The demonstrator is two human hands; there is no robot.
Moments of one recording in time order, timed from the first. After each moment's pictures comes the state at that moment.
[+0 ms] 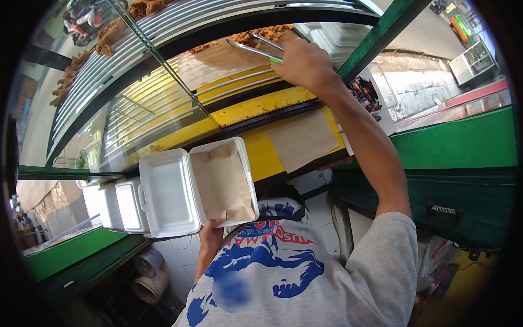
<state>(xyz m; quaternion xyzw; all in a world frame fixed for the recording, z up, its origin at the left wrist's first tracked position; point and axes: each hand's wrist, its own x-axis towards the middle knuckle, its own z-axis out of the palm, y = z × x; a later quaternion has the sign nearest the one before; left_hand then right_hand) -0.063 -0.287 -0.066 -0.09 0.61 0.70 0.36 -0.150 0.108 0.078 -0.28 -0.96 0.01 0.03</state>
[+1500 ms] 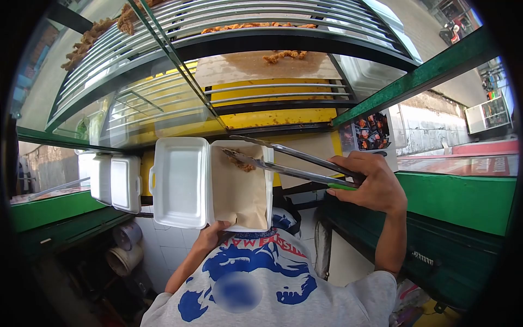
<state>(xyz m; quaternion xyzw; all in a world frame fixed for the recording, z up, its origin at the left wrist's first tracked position) -0.047 -0.262 -0.055 -0.16 0.59 0.58 0.55 0.008 0.099 0.122 -0.07 -0.95 0.30 -0.07</state>
